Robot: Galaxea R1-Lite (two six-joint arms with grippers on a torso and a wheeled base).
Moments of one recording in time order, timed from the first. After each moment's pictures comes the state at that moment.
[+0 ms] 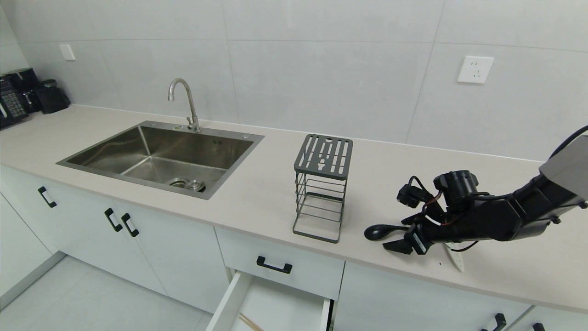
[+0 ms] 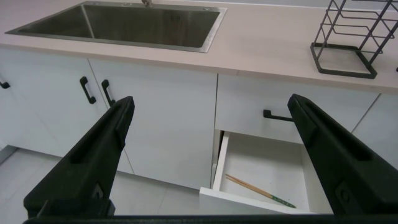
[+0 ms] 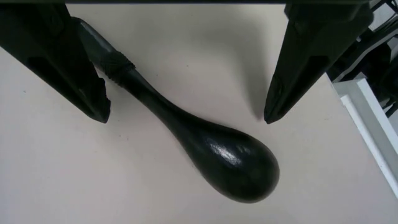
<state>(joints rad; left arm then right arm) 0.00 0.00 0.00 0.00 -0.06 0.02 0.14 2.17 -0.91 -0.32 0.39 -0.51</state>
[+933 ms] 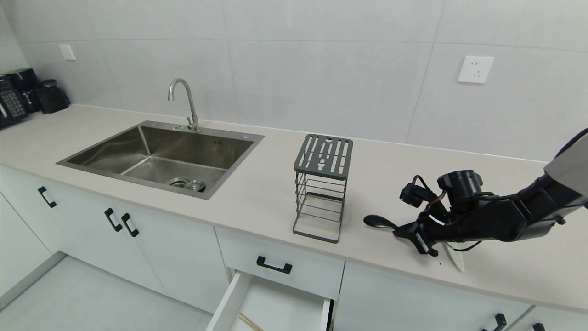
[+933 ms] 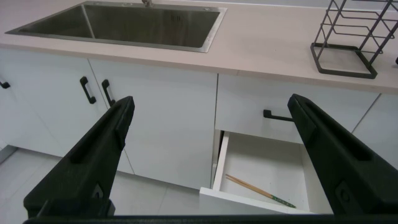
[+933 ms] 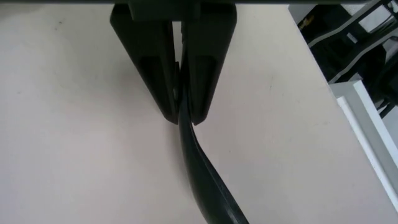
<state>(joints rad) 0.00 0.00 0.00 0.00 -0.06 0.02 0.13 2.15 -0.89 -0.34 0.41 -0.52</state>
